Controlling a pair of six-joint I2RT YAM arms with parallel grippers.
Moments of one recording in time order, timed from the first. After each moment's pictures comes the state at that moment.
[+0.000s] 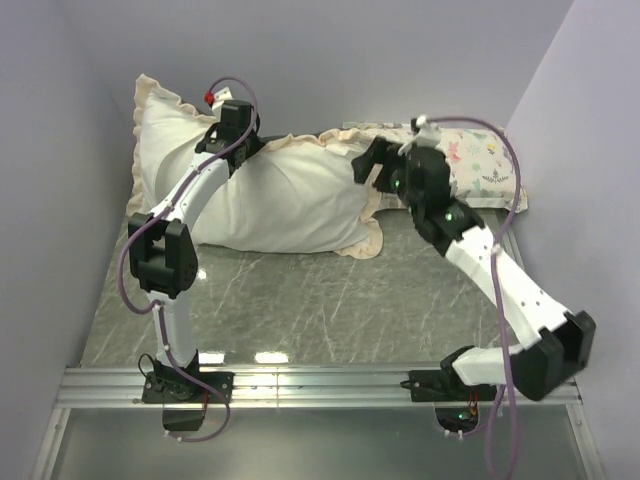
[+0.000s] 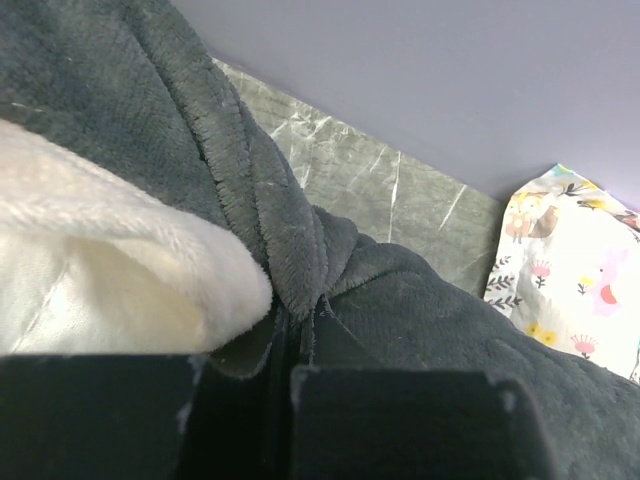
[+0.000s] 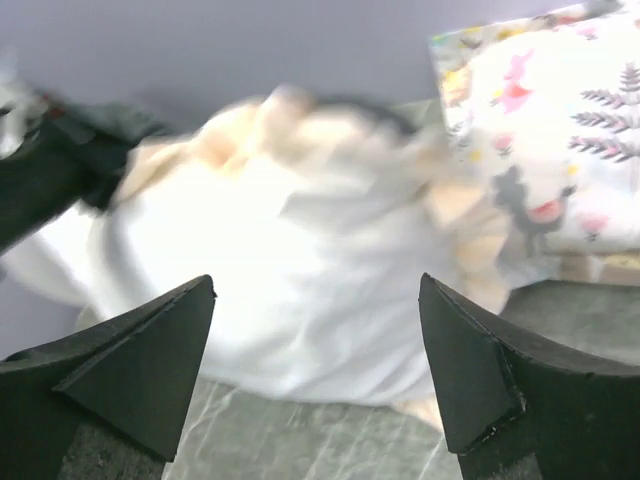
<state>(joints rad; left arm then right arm) -0.28 2.01 1.88 -0.40 -0.28 -0.65 0.47 1.35 1.34 -0.22 0.18 0.51</state>
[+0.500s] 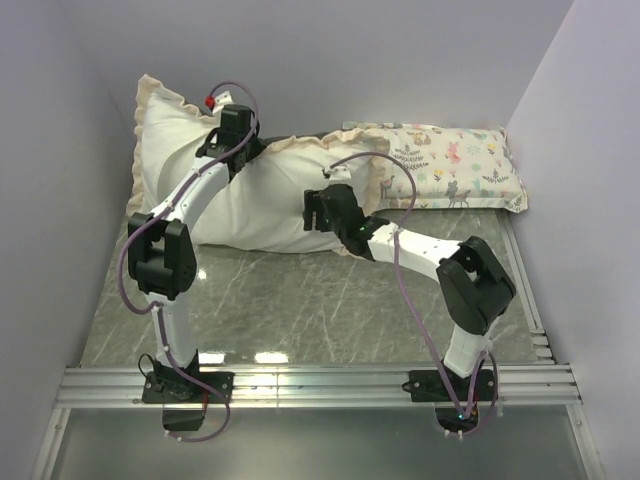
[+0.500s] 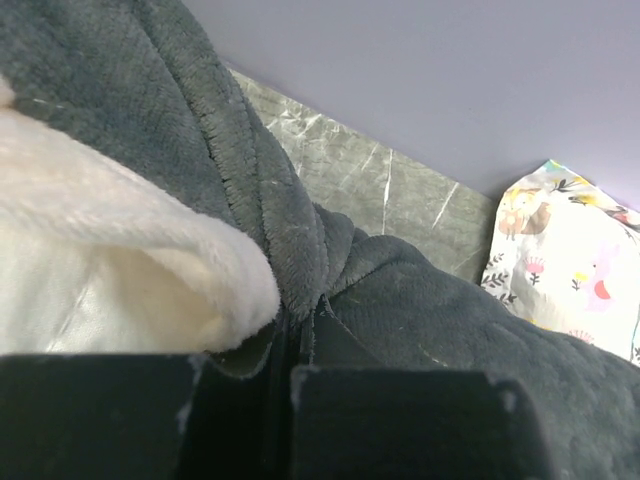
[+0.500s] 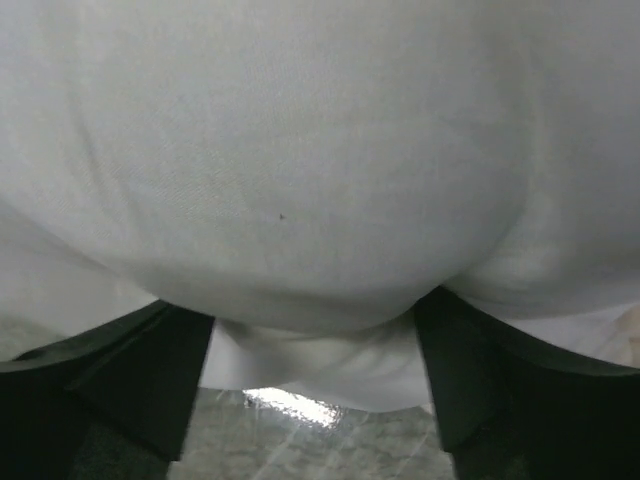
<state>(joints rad) -0.27 2.00 1.81 -0.33 -0.26 -0.65 0.72 1.77 1.18 0.09 0.28 0.41</state>
